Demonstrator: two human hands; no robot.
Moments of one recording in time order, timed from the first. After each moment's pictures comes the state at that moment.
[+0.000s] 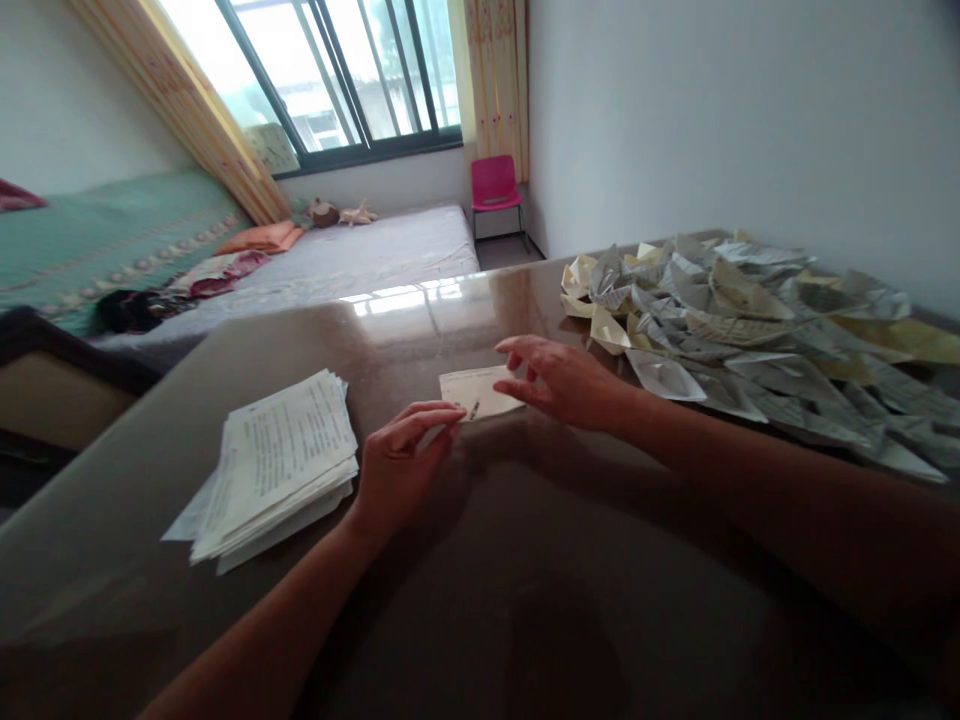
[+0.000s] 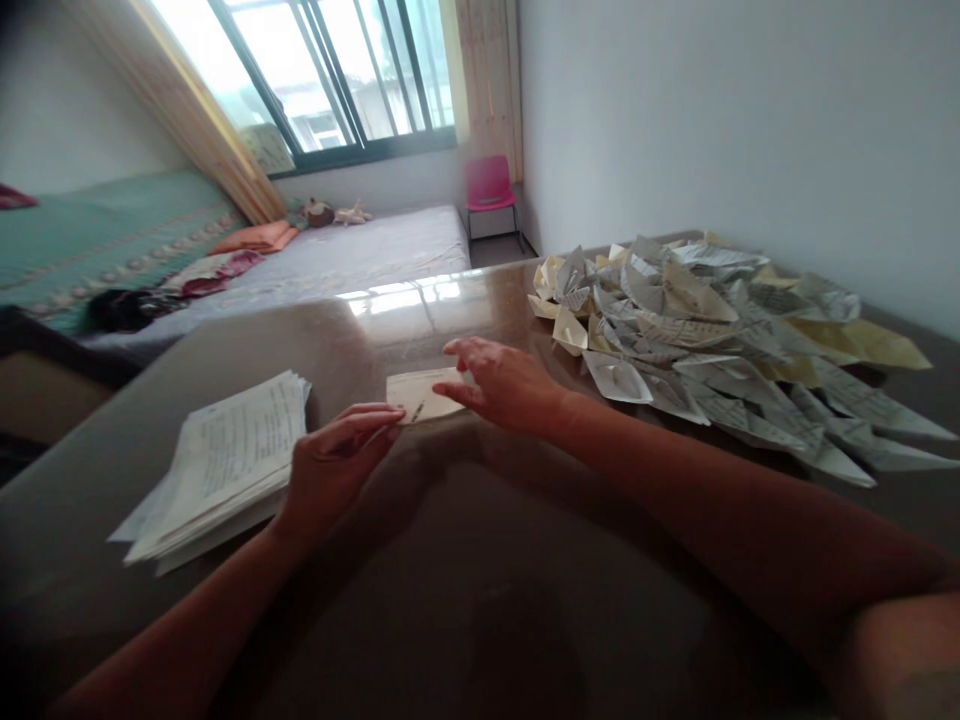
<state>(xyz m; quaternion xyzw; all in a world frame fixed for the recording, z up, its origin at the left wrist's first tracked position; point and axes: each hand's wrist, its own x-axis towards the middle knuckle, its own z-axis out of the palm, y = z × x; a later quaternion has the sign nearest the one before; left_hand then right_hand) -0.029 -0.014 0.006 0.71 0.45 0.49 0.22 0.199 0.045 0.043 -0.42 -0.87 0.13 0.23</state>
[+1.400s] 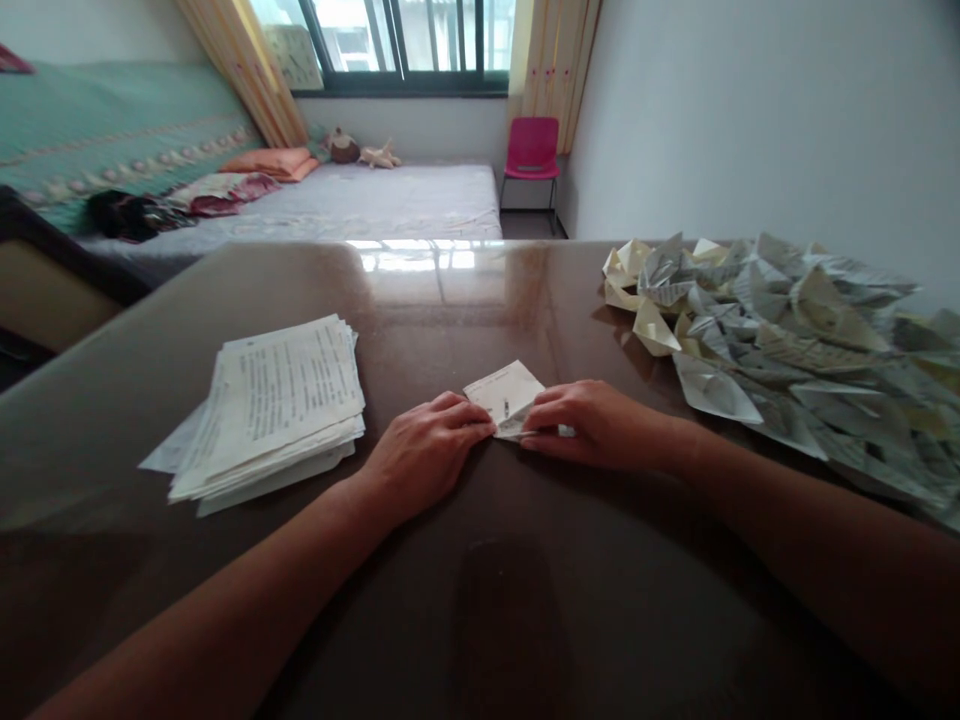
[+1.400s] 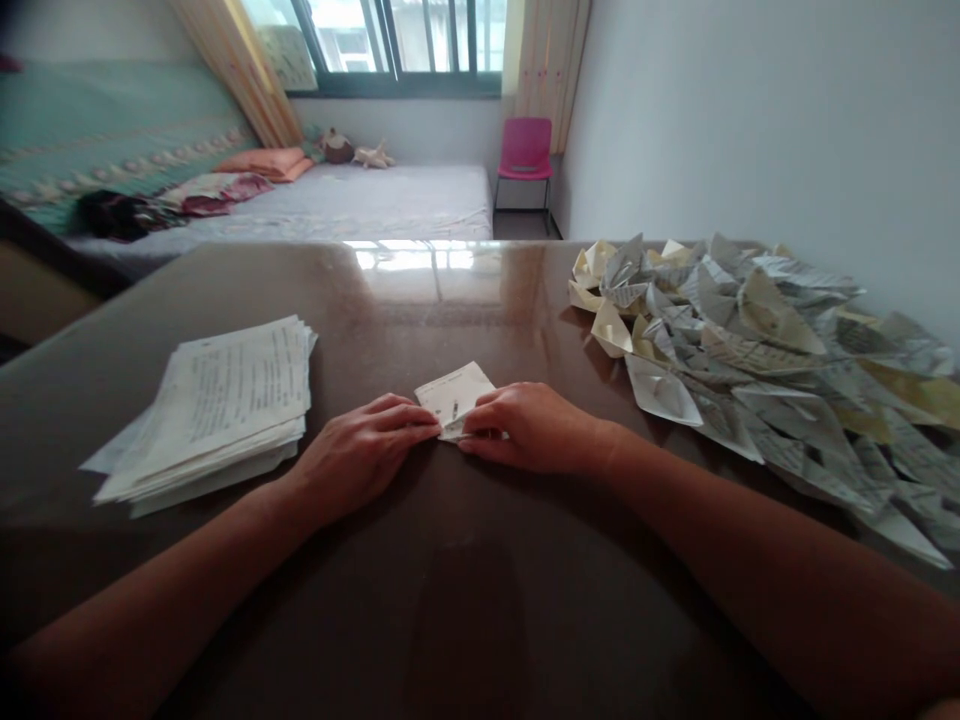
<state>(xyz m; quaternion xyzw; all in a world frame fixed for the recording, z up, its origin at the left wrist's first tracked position) -0.045 -0.016 0.000 0.90 0.39 0.18 0.02 0.194 0.036 0.023 -0.25 -0.95 0.19 0.06</state>
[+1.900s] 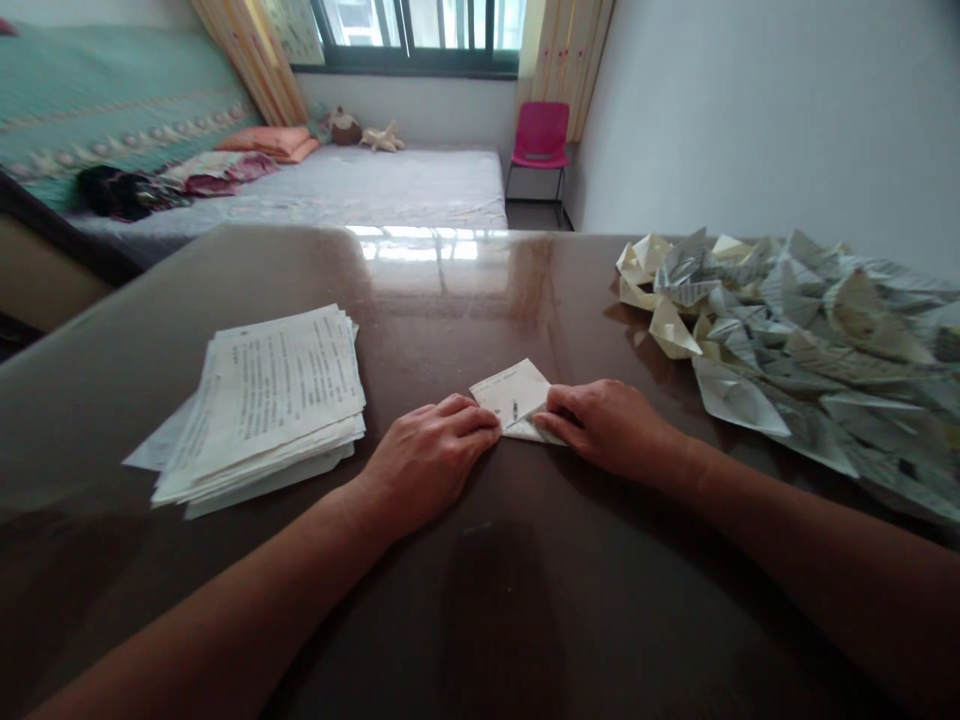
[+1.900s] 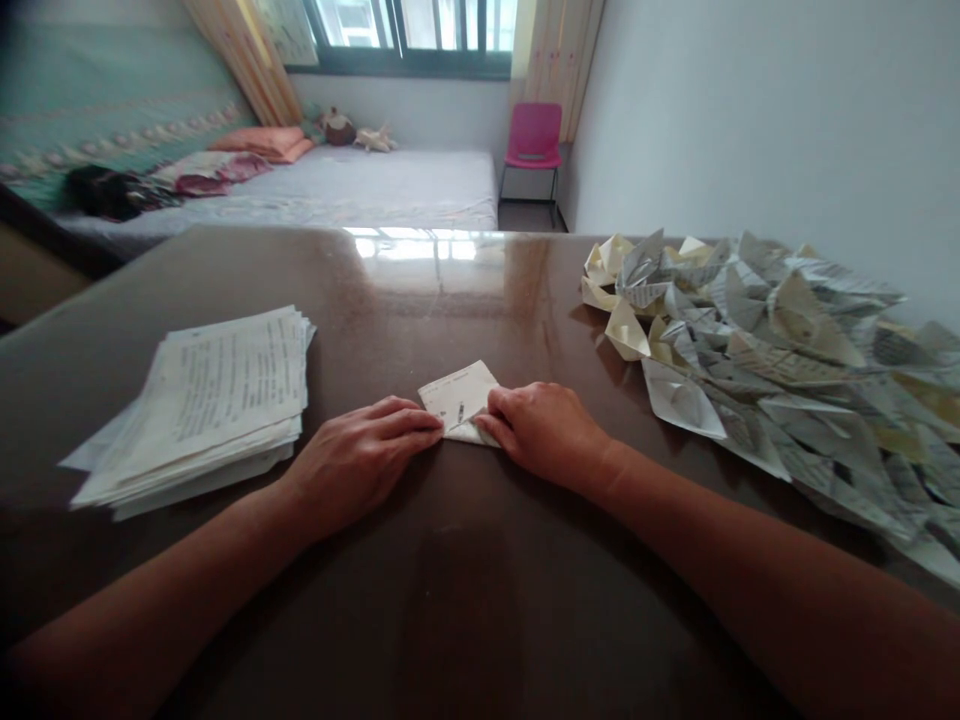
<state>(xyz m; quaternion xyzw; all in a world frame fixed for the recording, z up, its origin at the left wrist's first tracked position) -0.047 -0.017 -0.002 0.90 0.40 0.15 -0.01 0.185 0.034 0.010 -0.46 -0.89 0.07 0.01</state>
